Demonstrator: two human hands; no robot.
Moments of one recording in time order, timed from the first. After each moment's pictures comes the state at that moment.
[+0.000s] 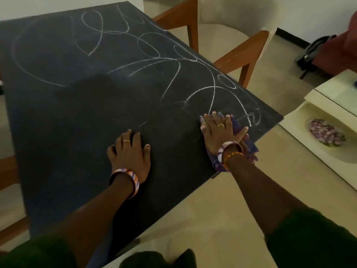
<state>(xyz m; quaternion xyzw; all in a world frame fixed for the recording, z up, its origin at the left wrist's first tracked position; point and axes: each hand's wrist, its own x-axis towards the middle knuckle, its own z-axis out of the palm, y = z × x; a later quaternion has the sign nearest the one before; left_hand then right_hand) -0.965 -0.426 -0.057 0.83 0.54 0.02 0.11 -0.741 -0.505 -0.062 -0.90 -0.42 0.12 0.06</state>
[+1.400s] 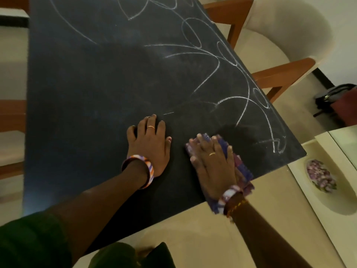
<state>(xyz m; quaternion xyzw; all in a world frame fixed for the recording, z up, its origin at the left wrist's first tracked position) -0.967 -0.422 -0.060 0.84 0.53 0.03 0.12 -0.813 -0.524 -0.055 -0.77 -0.64 0.08 0.01</state>
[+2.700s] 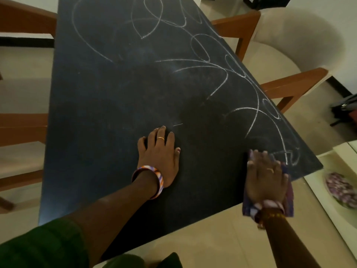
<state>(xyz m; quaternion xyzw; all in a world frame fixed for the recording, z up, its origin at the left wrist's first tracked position) -0.967 -0.422 -0.060 0.84 0.53 0.02 0.14 -0.745 -0.548 -0.065 -0.91 -0.40 0.05 0.10</state>
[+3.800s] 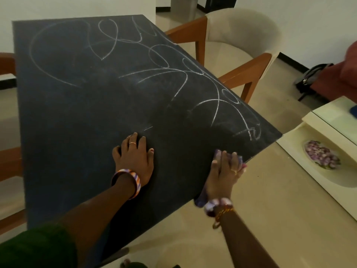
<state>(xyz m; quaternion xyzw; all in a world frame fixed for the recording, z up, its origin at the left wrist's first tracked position) -0.967 -0.426 -0.055 0.84 0.53 0.02 0.11 -0.800 -0.561 -0.106 -0.88 -0.27 0.04 0.39</state>
